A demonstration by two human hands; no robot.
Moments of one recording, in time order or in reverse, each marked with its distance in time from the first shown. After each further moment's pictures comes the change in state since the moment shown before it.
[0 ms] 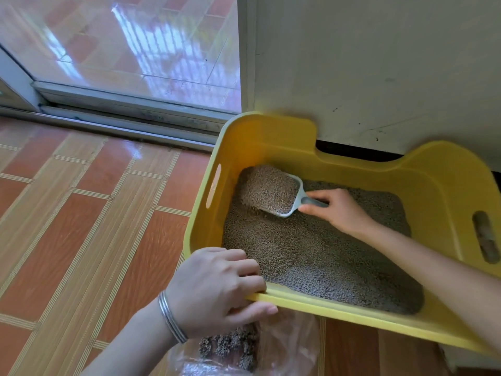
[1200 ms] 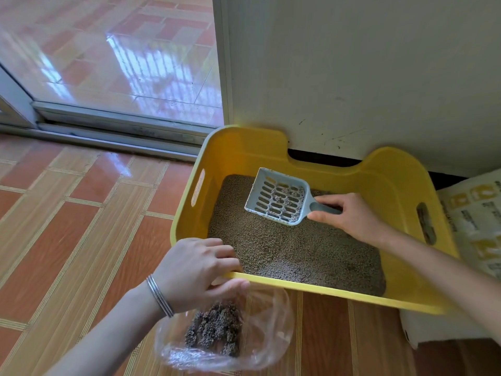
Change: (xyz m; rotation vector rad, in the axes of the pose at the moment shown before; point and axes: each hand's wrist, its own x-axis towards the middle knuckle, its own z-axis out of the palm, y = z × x) left_hand -0.002 0.003 0.004 0.042 0.115 -0.022; right_hand -0.073 -0.010 -0.055 -0.031 0.085 -0.132
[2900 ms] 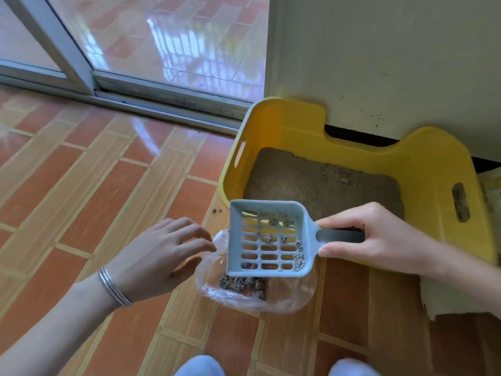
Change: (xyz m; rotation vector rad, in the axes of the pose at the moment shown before) left_hand -0.142 -0.018 -0.014 0.033 -0.296 -0.213; right_hand -0.086 -0.107 0.016 0.145 -0.363 -0.222
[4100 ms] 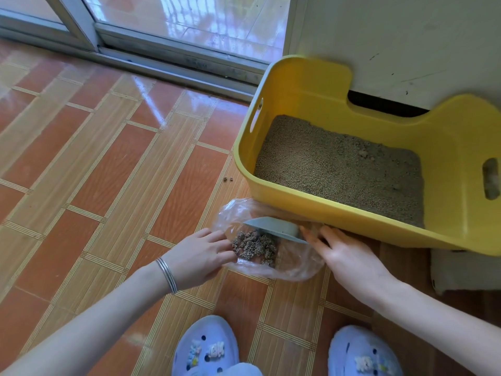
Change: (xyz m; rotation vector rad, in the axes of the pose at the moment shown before) left_hand 0.003 0.053 0.039 0.012 -0.101 0.183; right_hand -0.017 0.038 0.102 -0.968 0.007 0.144
